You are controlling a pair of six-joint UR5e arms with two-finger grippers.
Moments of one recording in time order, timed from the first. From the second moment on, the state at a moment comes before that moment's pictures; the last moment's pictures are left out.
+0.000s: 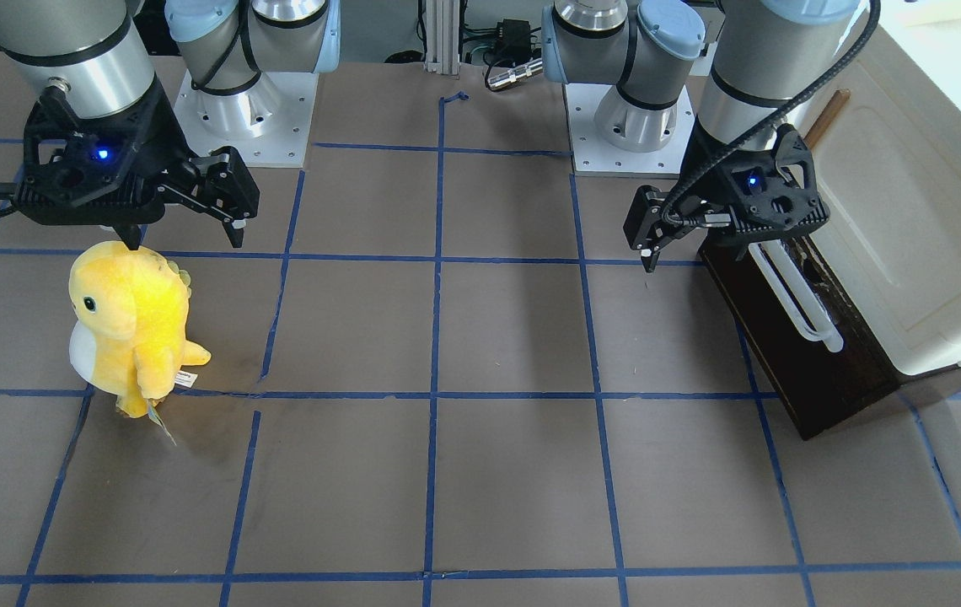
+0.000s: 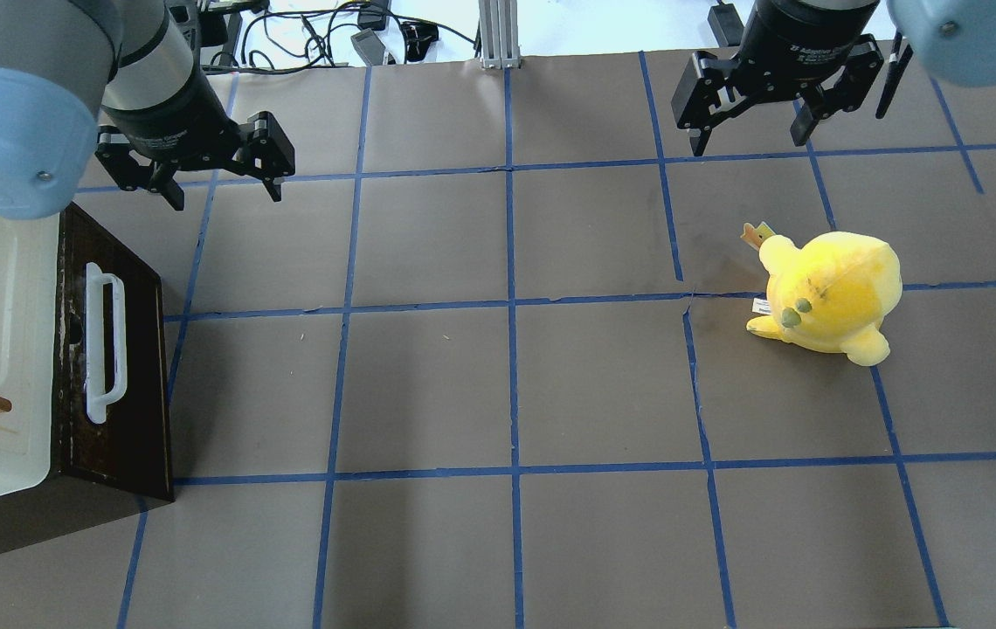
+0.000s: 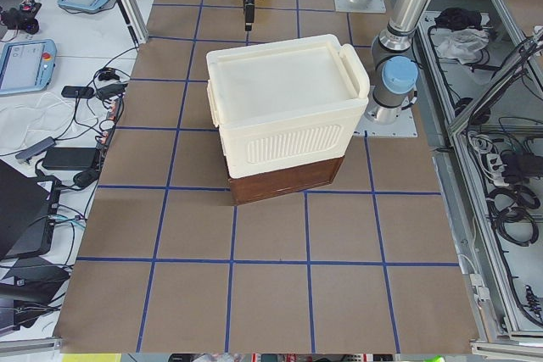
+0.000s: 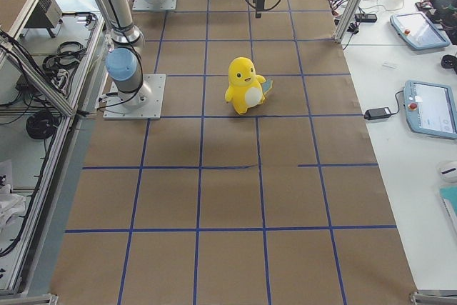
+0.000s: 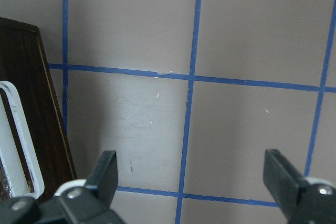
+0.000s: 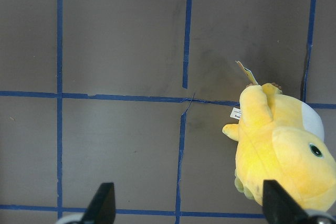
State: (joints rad) left arm -1.58 -1.62 -1.60 -1.43 1.70 -0.14; right arm 1.60 -1.48 1.44 -1.57 -1.58 -0.02
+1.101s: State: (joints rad) left arm -1.61 -1.79 -1.74 -1.43 2.14 -0.37; right arm 1.60 -1.48 1.44 -1.57 -1.58 -0.02
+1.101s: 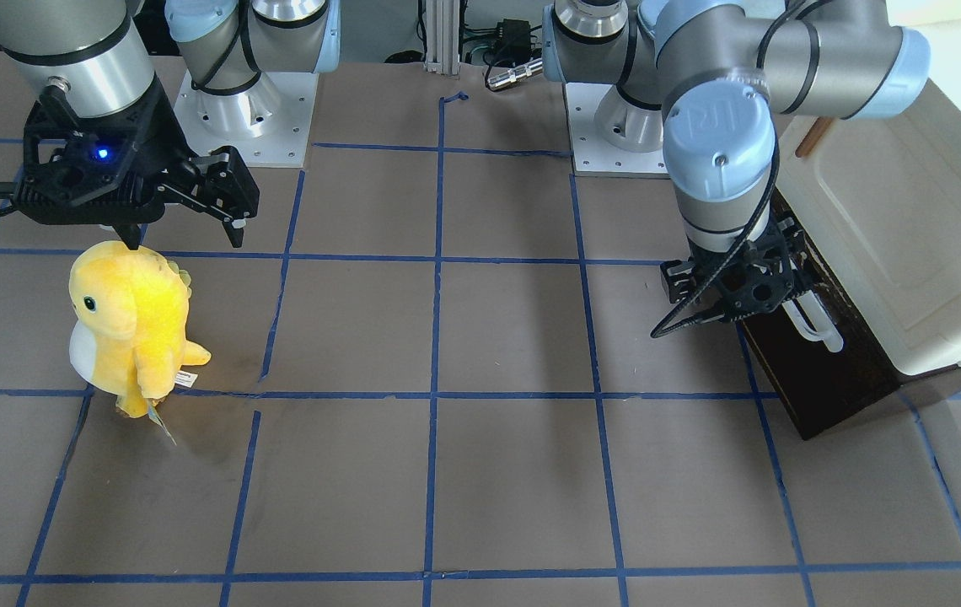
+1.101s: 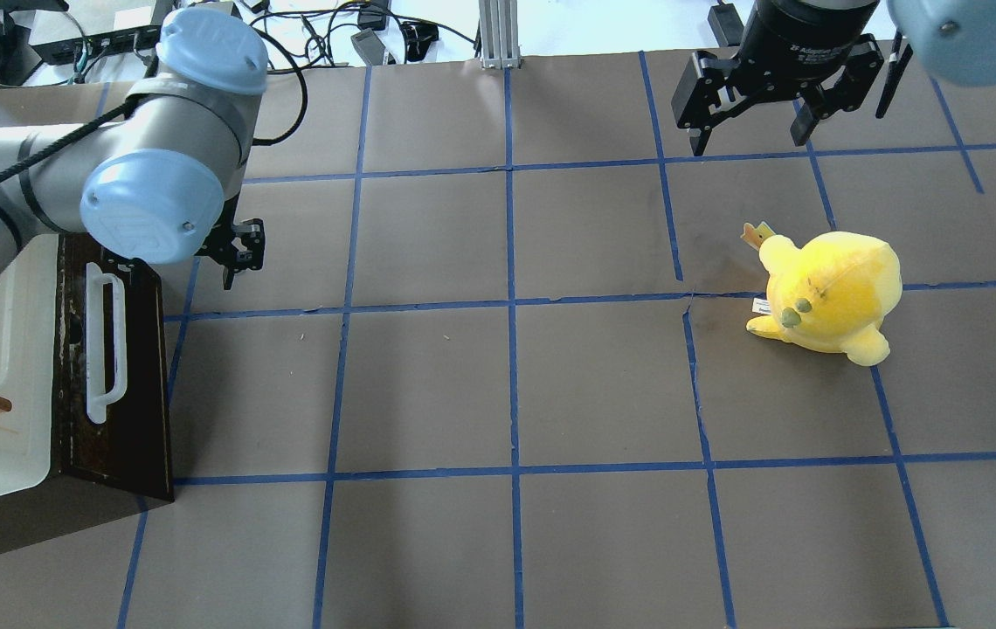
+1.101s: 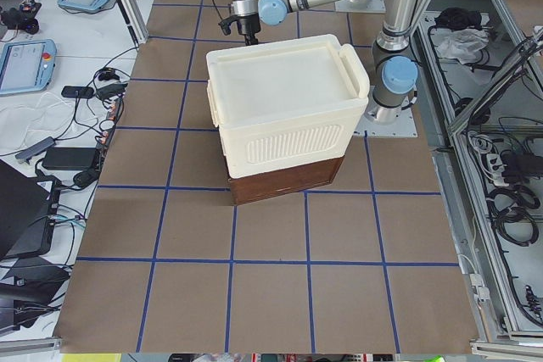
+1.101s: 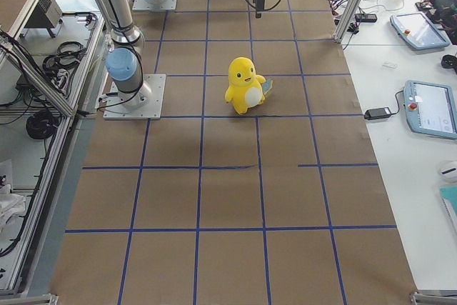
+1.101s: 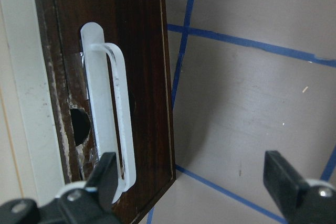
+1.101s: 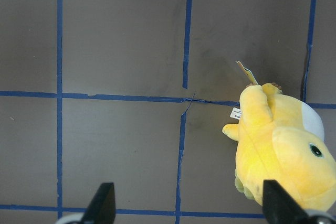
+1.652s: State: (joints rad) left arm -1.69 -1.93 -1.77 -1.44 2.40 -0.47; right arm 1.60 -1.48 1.44 -1.57 -1.58 -0.02
